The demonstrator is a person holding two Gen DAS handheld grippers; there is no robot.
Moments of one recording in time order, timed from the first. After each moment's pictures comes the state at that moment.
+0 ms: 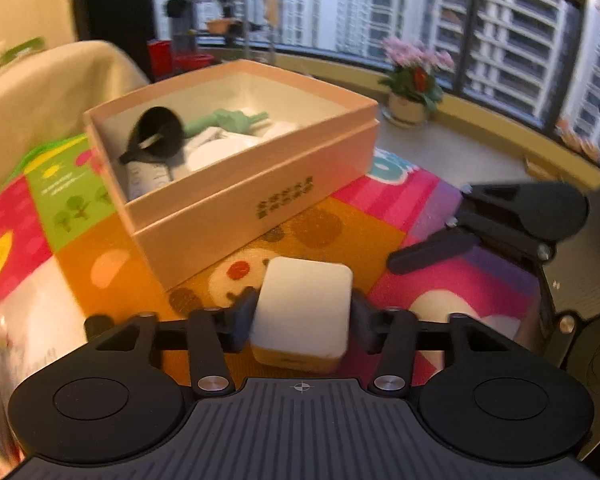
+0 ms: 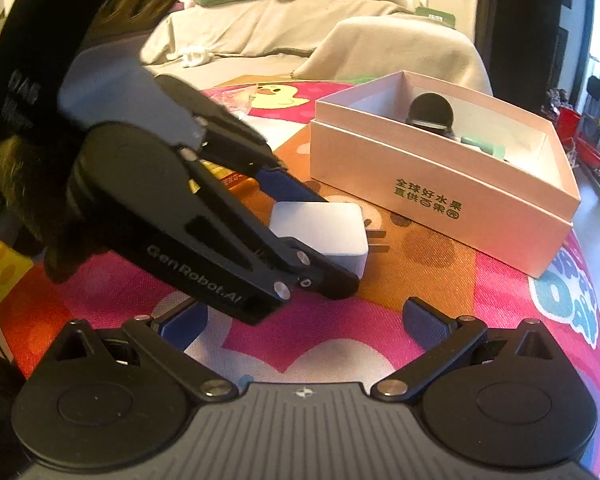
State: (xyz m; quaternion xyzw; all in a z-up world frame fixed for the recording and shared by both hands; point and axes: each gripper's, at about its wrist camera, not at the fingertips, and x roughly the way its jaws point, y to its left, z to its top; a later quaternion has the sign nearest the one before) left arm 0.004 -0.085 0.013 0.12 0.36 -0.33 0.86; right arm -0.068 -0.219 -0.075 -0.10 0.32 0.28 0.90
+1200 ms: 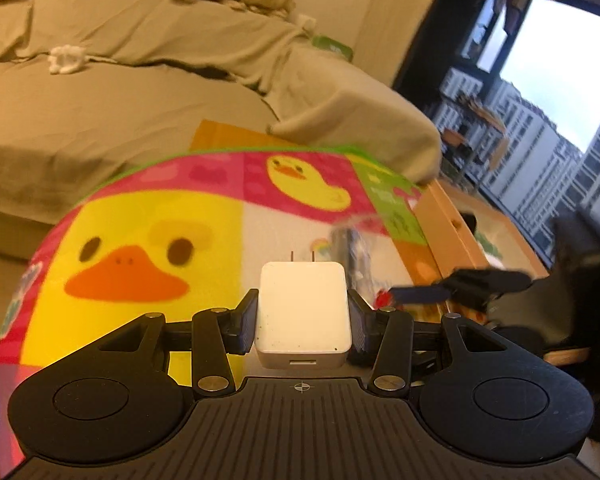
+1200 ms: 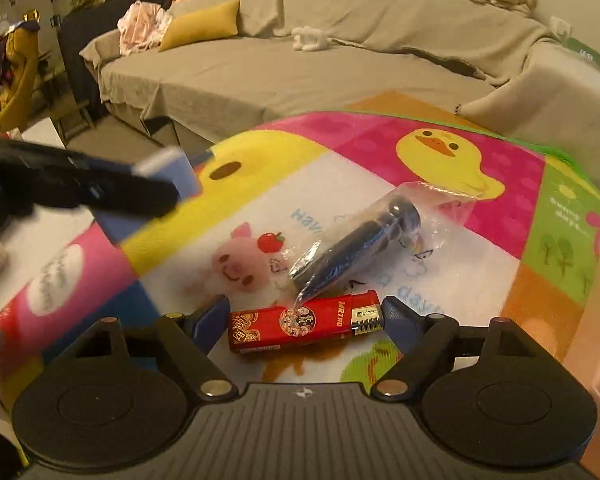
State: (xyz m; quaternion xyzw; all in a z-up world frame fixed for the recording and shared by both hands) left arm -0.076 0.159 0.054 -0.16 0.33 -0.05 0.93; right arm 0.002 -0.030 -0.047 -0.16 0.33 0.42 0.83
